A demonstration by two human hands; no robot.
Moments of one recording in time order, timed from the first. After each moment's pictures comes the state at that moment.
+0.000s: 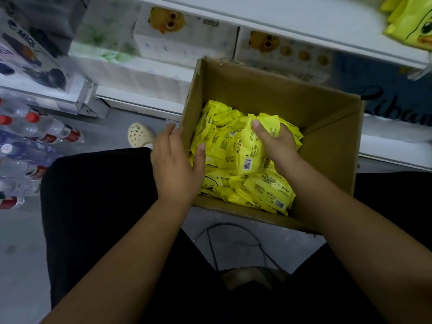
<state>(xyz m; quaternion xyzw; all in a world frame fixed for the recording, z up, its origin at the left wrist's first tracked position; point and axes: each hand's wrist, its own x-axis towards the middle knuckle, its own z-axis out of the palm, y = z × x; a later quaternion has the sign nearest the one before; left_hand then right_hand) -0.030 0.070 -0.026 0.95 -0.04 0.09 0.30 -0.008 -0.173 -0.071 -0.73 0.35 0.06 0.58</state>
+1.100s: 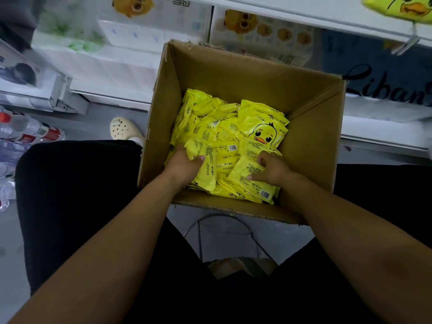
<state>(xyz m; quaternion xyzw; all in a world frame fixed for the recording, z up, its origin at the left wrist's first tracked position) -0.017 0.024 -0.067 0.81 0.13 -0.37 0.43 -0.084 -0.244 -0.140 -0.88 0.20 0.34 0.26</state>
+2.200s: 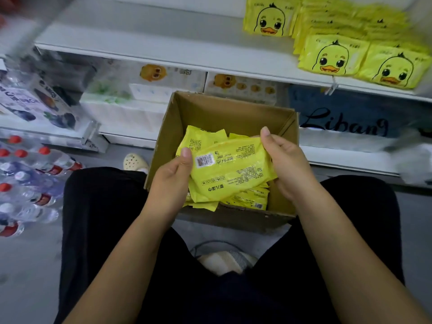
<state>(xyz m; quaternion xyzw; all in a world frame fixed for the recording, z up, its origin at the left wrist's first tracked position) -0.131 0.031 0.102 0.75 0.04 -0.16 0.64 -0.143 -0.187 0.110 -0.66 0.28 0.01 0.70</state>
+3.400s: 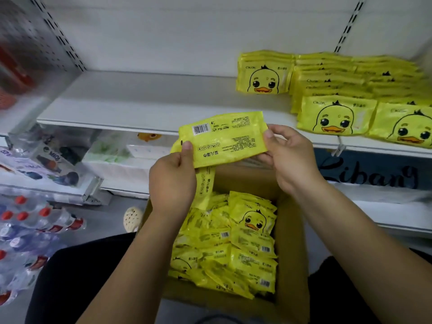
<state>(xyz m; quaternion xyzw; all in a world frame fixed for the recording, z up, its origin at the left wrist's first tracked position) 0.036 -0.068 0.128 0.89 0.06 0.08 0.45 0.023 -0.269 0.130 -0.61 0.24 -0.12 0.75</state>
